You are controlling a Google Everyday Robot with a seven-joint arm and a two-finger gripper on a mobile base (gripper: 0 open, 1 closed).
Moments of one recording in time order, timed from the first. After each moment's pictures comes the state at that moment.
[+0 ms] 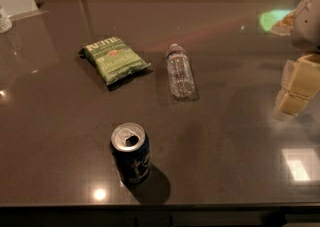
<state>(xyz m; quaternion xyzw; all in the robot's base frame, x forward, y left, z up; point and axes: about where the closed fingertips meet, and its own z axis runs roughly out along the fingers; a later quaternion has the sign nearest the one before) 0.438 -0.217 0.976 -0.60 0.78 -0.03 0.16</state>
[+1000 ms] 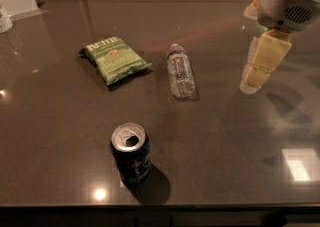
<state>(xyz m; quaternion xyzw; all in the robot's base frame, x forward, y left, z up) 0.489 -0.179 0.983 -0.61 0.77 -0.02 0.18</state>
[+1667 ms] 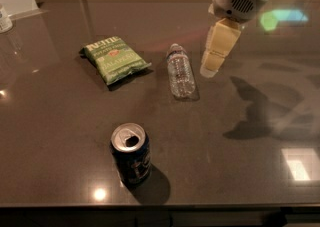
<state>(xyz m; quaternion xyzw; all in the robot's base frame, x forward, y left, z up) 0.545 -0.118 0.970 -0.62 0.77 0.01 0.18</state>
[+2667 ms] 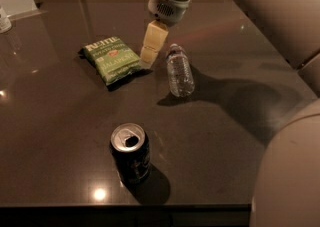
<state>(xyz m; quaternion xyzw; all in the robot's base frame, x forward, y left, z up) 0.627 -0.001 0.919 -0.60 0.78 0.06 0.17</state>
